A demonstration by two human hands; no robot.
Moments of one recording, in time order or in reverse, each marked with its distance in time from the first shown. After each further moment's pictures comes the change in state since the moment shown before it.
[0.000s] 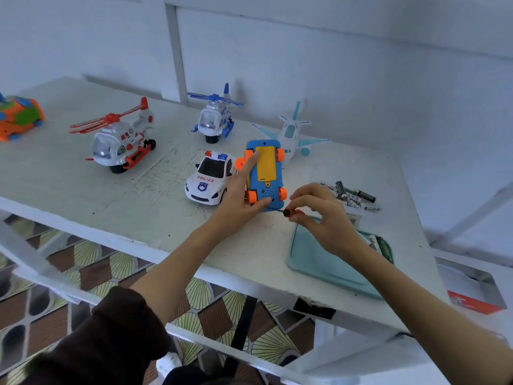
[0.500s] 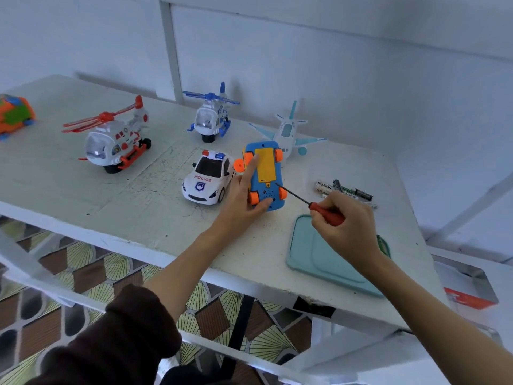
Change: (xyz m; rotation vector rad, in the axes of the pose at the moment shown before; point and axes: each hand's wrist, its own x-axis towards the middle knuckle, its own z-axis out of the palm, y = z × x) left_hand 0.003 -0.017 0.013 0.130 0.039 0.113; right_hand -0.021 -0.009 -0.016 -0.216 0.335 0.056
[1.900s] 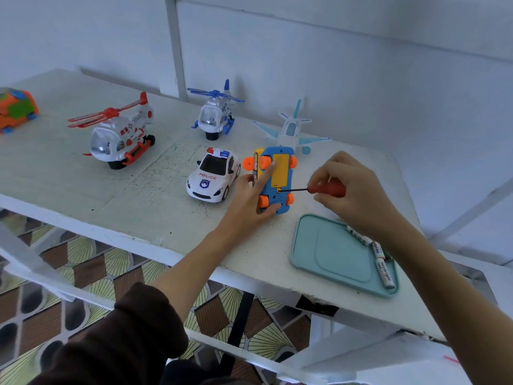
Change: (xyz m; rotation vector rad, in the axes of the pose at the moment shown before) left_hand -0.005 -0.002 0.005 0.142 -0.033 0.070; right_hand 0.047 -0.039 -0.032 0.088 -0.329 0.030
